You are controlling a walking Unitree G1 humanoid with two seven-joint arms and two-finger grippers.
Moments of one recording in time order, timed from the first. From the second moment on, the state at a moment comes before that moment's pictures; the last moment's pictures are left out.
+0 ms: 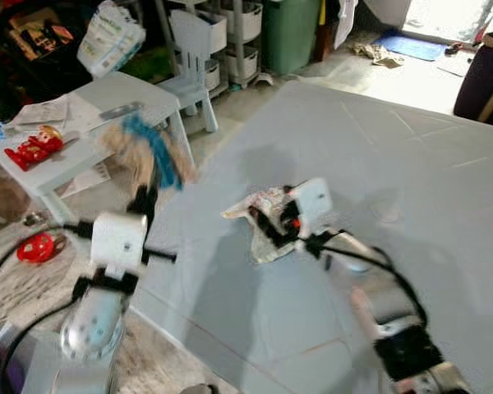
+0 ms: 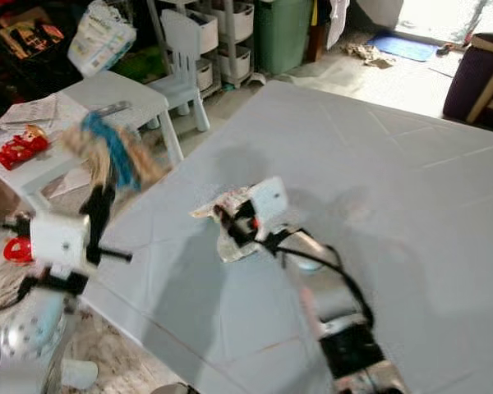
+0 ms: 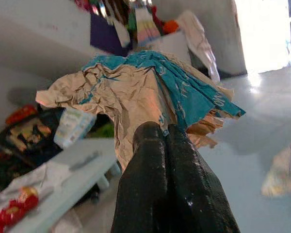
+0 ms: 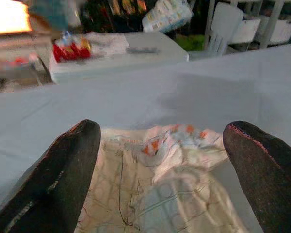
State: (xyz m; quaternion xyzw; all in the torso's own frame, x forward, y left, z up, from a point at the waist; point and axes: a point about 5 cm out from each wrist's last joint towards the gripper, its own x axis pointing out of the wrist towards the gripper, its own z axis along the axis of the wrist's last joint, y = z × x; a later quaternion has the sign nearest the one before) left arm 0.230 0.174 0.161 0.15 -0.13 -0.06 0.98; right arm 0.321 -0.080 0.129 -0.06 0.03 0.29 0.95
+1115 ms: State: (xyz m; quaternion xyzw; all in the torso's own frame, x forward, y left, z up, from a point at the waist) left arm 0.239 0.168 0.158 0.14 -0.12 -0.06 0.98; right arm 0.329 -0.094 0.090 -0.02 0.12 0.25 0.96
